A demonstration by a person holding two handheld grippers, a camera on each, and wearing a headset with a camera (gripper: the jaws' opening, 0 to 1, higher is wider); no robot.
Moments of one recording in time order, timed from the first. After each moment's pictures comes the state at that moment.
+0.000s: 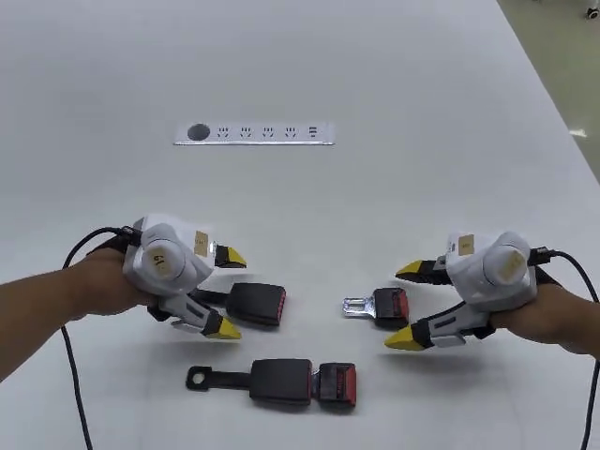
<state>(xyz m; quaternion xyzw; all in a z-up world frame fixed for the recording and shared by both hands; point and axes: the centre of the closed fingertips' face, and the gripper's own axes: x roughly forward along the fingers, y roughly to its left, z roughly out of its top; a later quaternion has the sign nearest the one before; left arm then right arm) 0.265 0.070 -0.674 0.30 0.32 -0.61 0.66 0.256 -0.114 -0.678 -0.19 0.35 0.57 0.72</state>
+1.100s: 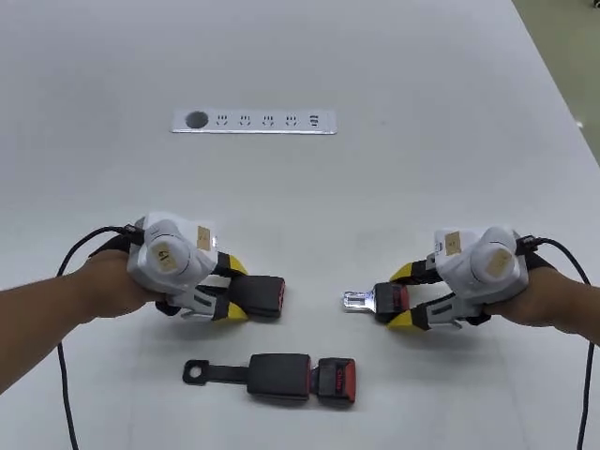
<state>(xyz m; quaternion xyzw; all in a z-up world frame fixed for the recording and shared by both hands) 0.268 0.067 -0.682 0.28 0.33 -0.59 0.68 0.258 -0.117 -0.687 -0.27 0.35 0.60 0.67</state>
